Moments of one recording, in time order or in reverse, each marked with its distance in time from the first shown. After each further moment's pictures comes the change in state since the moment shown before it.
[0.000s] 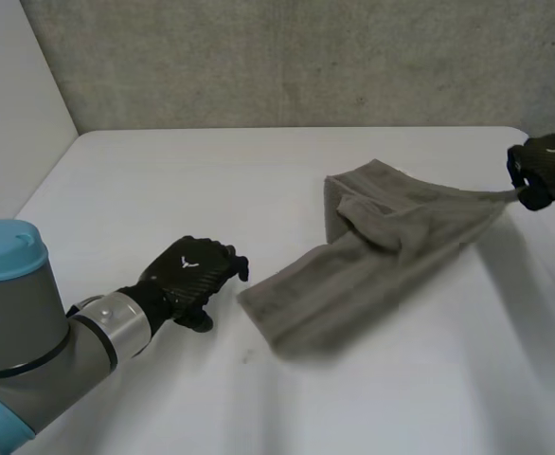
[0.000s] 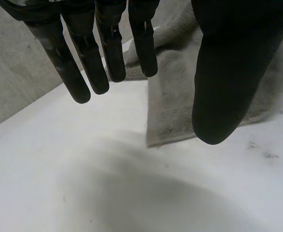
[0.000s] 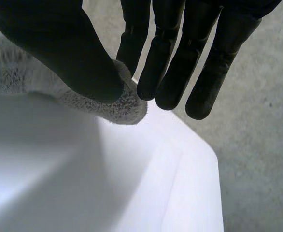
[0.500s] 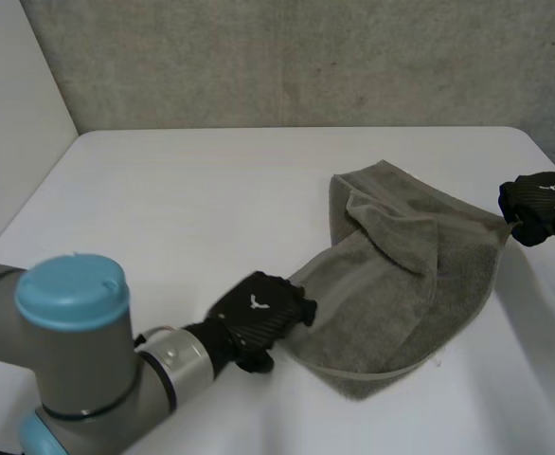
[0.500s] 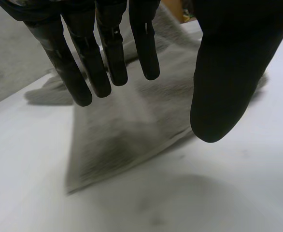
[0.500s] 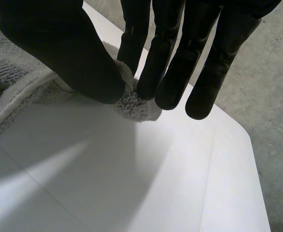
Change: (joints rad) left arm -0.250 -0.090 0.054 0.018 -0.036 -0.055; right arm -0.041 -0.034 0.174 -0.019 -0.060 -0.008; left_hand 0.046 0.046 0.045 0.046 0.045; right_hand 0.000 0.000 0.000 0.000 0.005
